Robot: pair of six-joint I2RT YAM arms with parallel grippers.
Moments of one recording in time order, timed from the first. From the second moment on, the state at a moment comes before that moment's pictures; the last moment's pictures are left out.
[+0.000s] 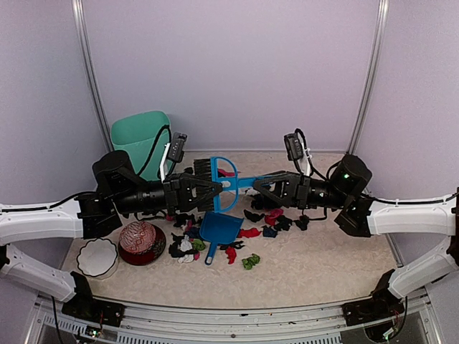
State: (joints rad) left arm -0.94 1.19 0.78 0.49 0.47 -0.58; right arm 0.81 1.31 0.70 0.89 -0.72 0.80
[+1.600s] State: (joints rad) left arm -0.94 1.19 0.77 0.46 0.42 -0.57; right arm 0.84 1.35 0.73 0.90 -0.72 0.81
